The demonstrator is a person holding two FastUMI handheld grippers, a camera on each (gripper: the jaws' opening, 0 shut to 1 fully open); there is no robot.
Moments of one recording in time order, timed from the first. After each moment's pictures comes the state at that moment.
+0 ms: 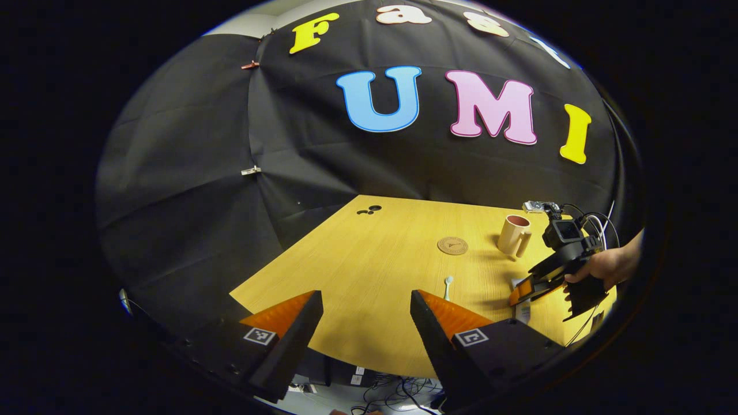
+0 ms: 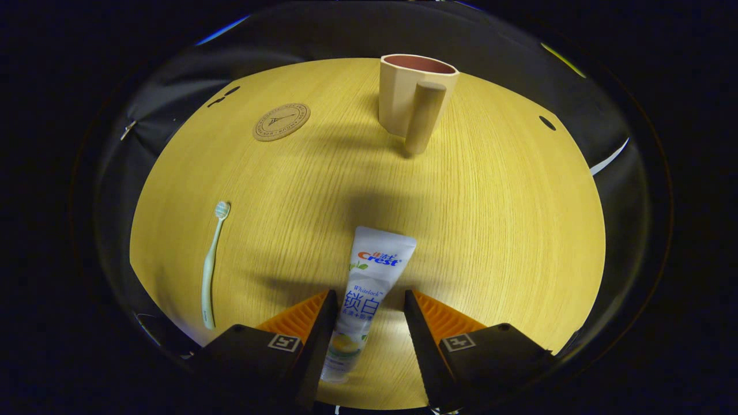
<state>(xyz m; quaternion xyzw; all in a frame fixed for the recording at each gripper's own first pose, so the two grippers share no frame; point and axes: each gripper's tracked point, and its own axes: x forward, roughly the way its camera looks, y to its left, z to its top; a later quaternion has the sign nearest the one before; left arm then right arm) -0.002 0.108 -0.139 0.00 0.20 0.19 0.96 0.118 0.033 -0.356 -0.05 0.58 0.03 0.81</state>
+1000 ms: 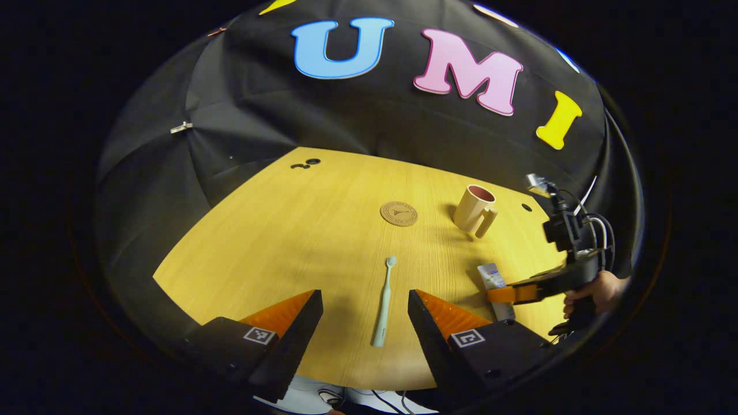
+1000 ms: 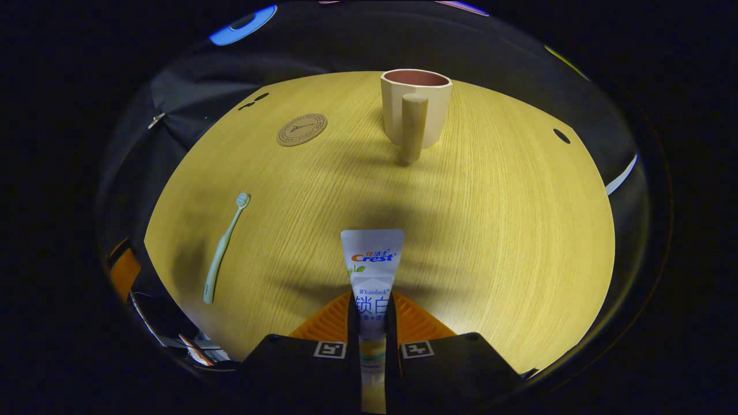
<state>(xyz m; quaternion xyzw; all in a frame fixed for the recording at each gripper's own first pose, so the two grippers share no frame) 0.104 0.042 -0.217 -0.06 0.33 0.06 0.94 0.110 0.006 -0.336 -0.05 0.53 0.12 0.84</state>
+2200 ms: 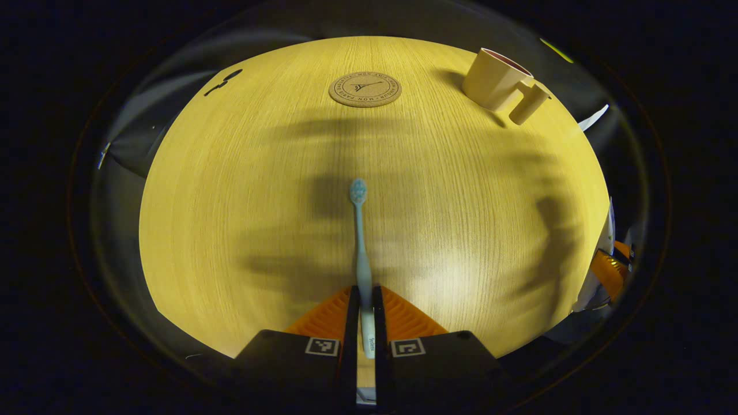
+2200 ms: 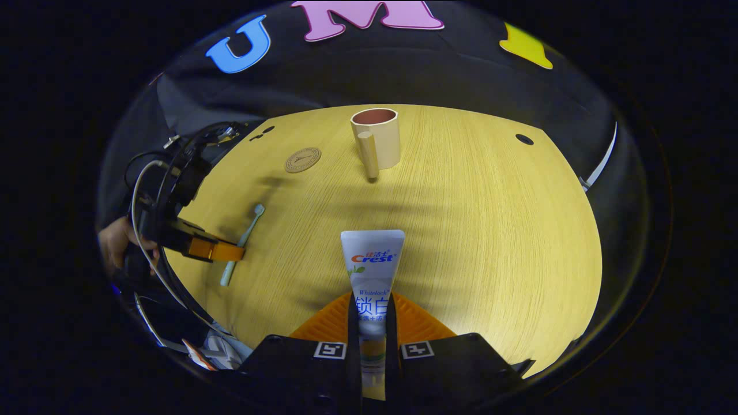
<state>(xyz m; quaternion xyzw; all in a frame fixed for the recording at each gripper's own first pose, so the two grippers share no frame) 0.135 0.021 -0.331 0.02 0.63 0.00 0.78 0.073 -0.039 -0.279 -0.02 0.47 0.12 0.88</state>
